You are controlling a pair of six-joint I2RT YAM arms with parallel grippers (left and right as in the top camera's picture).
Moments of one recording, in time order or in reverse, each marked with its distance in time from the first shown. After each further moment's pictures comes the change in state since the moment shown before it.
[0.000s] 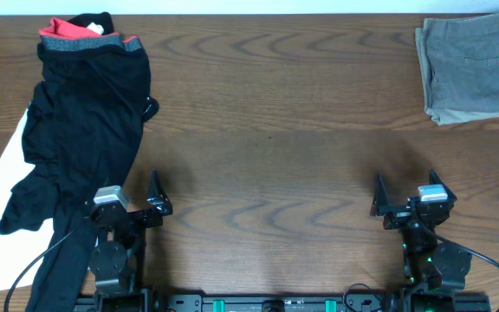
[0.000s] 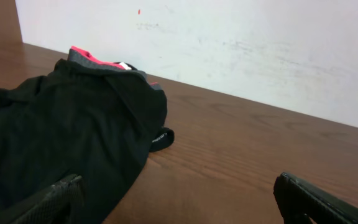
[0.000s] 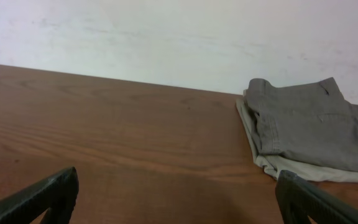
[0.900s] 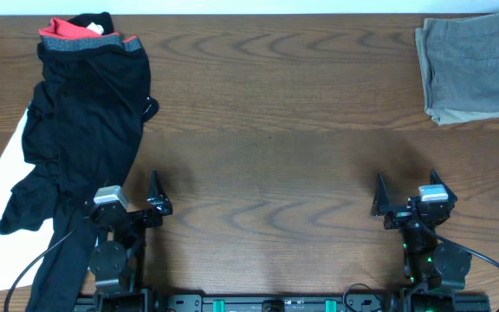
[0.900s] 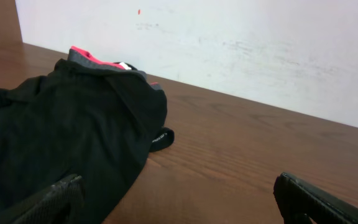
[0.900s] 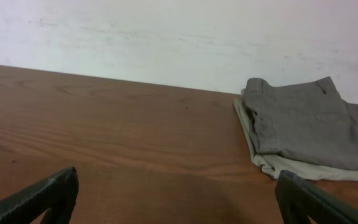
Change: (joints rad) left arm 0.000 0.000 0.000 0.000 0.000 0.000; right arm 0.000 0.000 0.000 0.000 0.012 0.000
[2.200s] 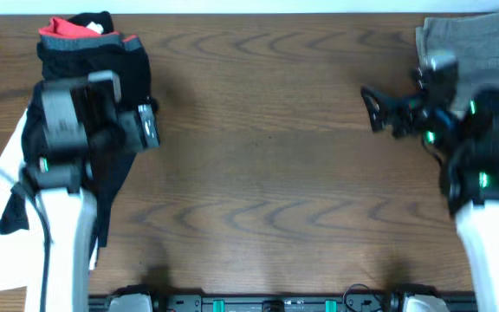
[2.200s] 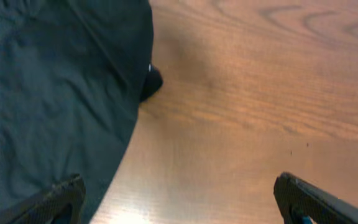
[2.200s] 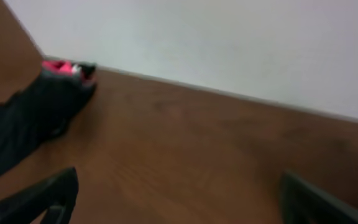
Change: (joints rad) left arm 0.000 1.281 1.303 -0.814 0.100 0.157; right arm 0.034 1.224 1.043 -0.182 -0.423 0.056
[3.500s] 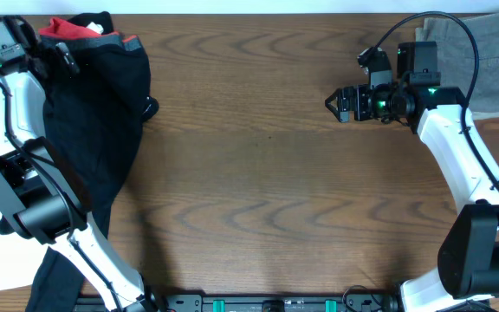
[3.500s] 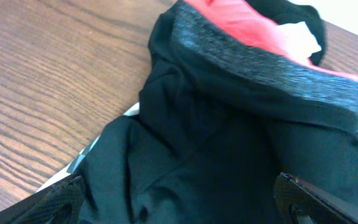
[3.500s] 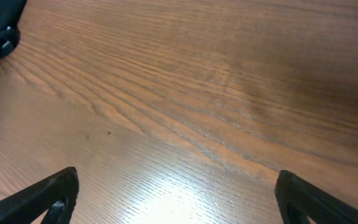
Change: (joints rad) left arm 0.349 0.864 0.487 0.401 -0.118 0.022; right arm 0.106 0.482 0.252 -0.354 0.119 -0.031
